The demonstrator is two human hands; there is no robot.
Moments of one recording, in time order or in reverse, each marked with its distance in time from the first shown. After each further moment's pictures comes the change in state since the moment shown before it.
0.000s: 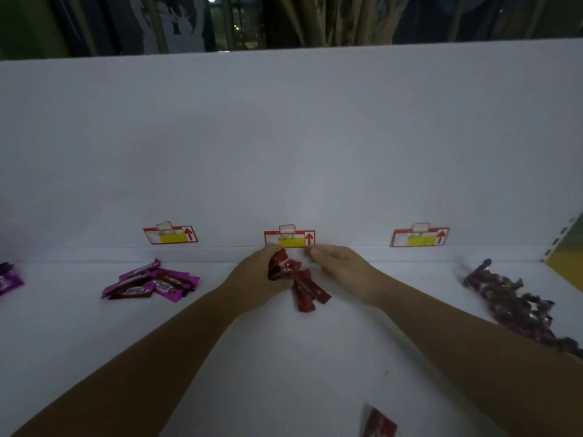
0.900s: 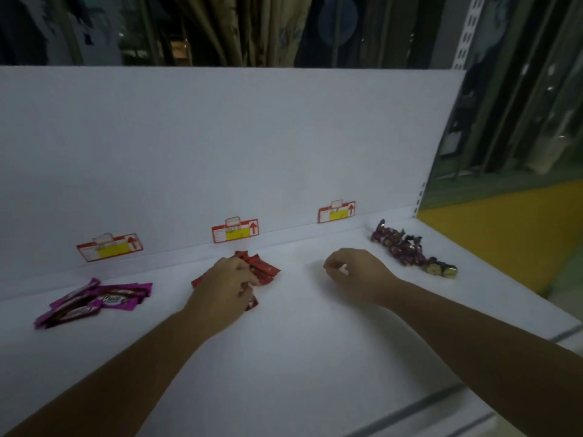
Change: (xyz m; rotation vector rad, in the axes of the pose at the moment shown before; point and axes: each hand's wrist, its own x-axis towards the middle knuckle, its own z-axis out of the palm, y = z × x) left_hand -0.059 0.012 0.003 0.303 0.035 0.444; right_hand -0.133 0.004 -0.020 -0.837 0.430 0.103
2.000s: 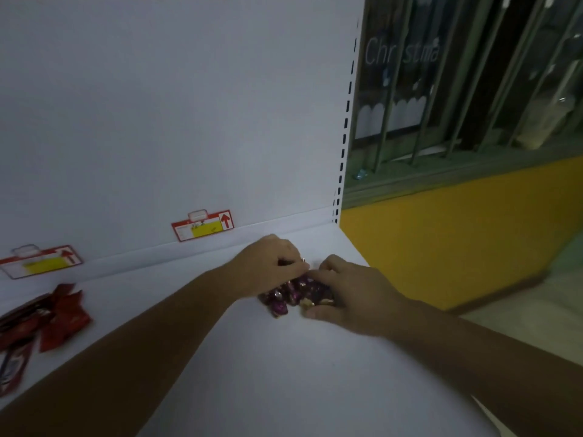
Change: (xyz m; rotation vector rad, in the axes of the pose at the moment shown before) left_hand 0.218 0.214 0.145 -0.167 -0.325 0.200; right_hand -0.005 0.226 -0.094 -0.210 -0.079 -0.250
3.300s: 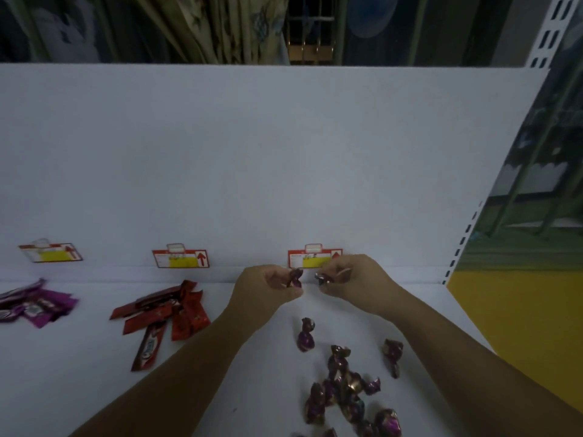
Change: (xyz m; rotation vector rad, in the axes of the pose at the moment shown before) left_hand -0.101 -0.080 -0.043 -0.606 0.684 -0.561; right_hand 0.154 -0.080 0.013 0.633 -0.050 0.084
